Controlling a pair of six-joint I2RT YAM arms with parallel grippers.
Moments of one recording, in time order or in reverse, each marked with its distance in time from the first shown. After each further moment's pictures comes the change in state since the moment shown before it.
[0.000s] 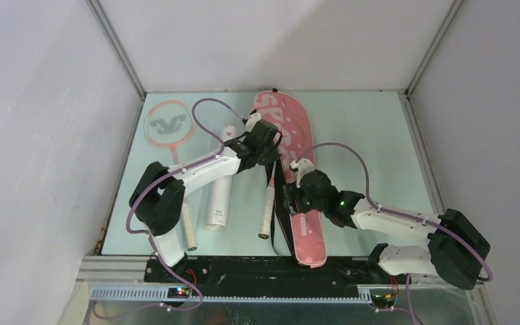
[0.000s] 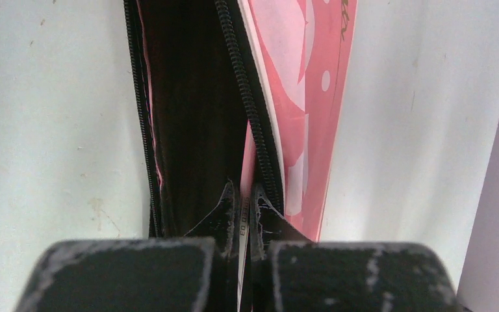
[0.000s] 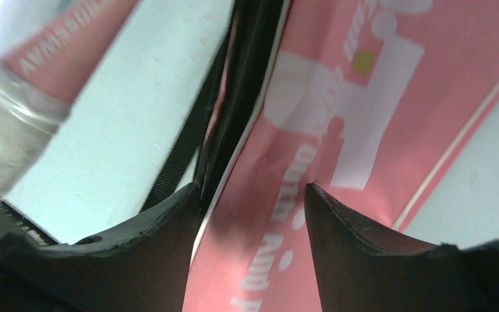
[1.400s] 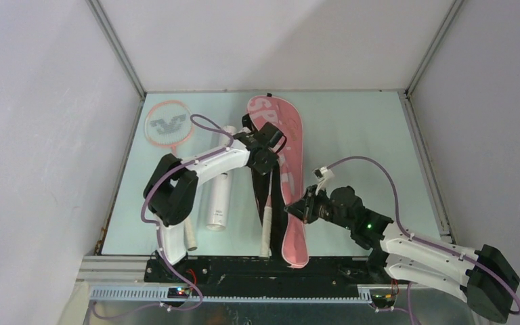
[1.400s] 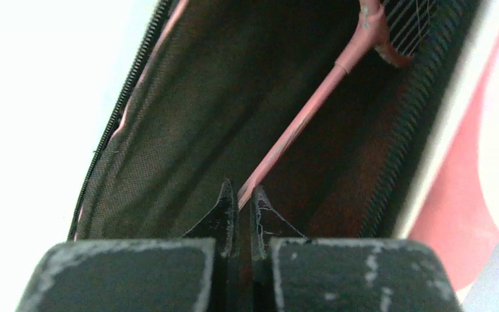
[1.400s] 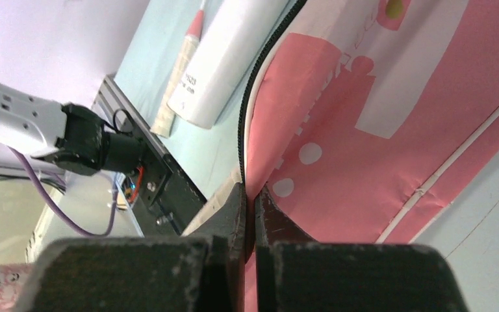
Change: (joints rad) left arm -0.008 0.143 0.153 -0.362 -0.042 -0.475; right arm 0.046 -0.381 -0.241 0.236 -0.162 0.378
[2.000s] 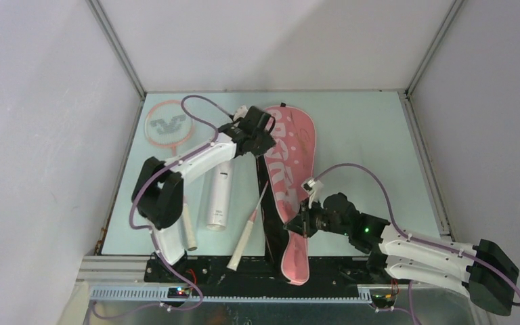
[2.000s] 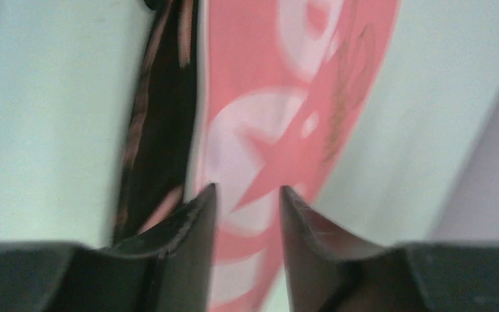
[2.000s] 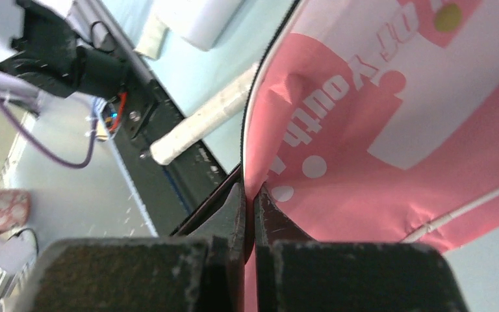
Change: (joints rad) left arm 0.090 -0.048 0.053 0.160 0.045 0.211; right arm 0.111 0.018 -0.032 -0.067 -0.072 -0.090
